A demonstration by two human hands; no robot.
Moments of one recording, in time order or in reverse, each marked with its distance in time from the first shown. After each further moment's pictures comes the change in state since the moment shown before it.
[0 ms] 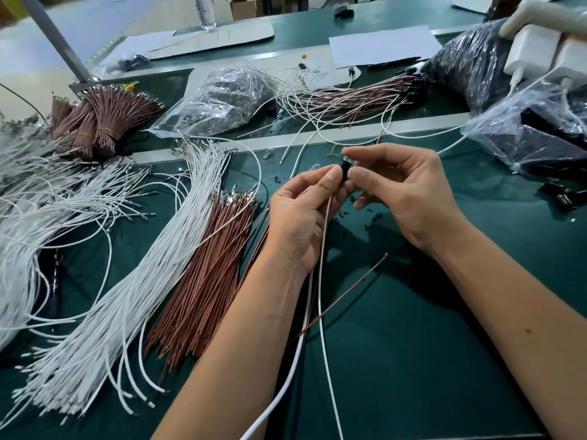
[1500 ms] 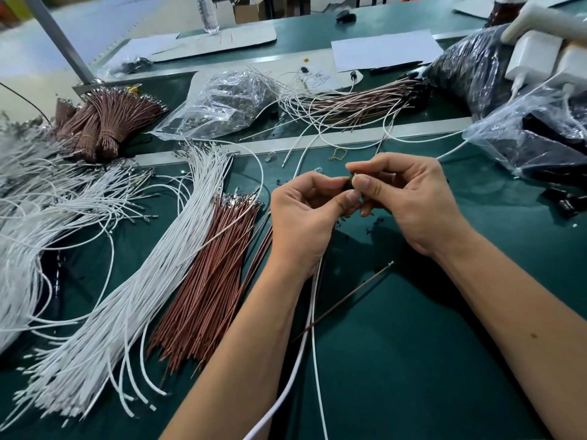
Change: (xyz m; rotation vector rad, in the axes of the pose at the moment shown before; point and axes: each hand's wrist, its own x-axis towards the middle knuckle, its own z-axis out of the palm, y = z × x) left_hand 0.000 -0.008 -0.010 0.485 -0.091 0.346; right_hand -0.002 0.000 0.000 0.017 -0.009 0.039
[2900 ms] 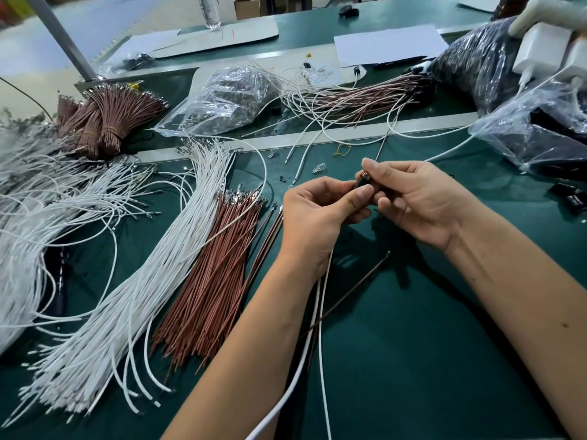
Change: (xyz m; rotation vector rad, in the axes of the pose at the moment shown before) left_hand -0.001 -0.005 0.005 -0.075 -0.012 -0.179; right_hand 0.006 -0.022 0.003 0.214 0.068 0.539
